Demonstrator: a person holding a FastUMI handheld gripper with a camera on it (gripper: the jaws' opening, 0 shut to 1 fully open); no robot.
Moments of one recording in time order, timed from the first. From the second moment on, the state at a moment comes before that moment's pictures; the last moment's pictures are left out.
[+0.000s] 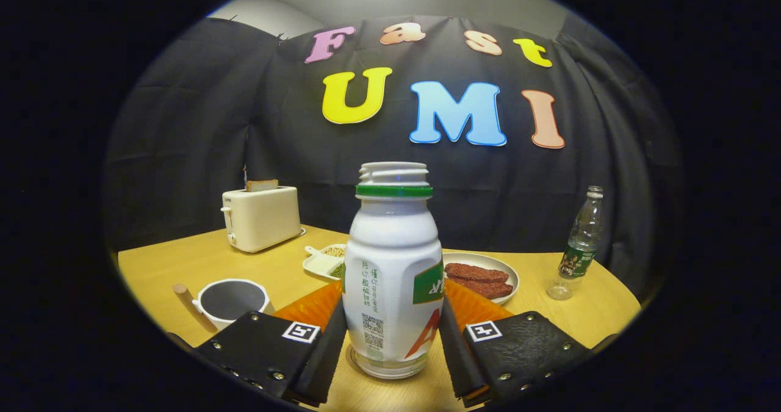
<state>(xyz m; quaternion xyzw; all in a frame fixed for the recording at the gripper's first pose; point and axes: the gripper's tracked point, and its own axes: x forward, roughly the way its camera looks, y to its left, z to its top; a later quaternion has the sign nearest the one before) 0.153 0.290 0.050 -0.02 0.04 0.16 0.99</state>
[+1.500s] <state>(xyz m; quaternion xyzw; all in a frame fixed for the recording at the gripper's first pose) 0.165 0.290 0.023 -0.02 0.02 0.15 0.99</state>
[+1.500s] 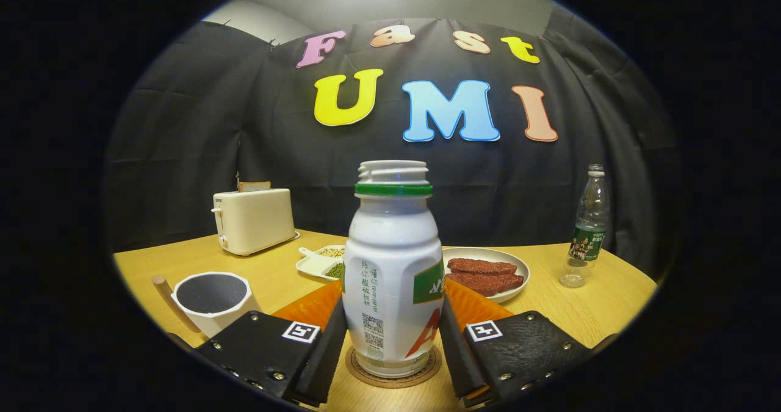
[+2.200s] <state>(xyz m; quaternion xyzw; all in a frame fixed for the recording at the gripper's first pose) 0.147 0.280 0.069 -0.02 -0.01 0.14 0.99</state>
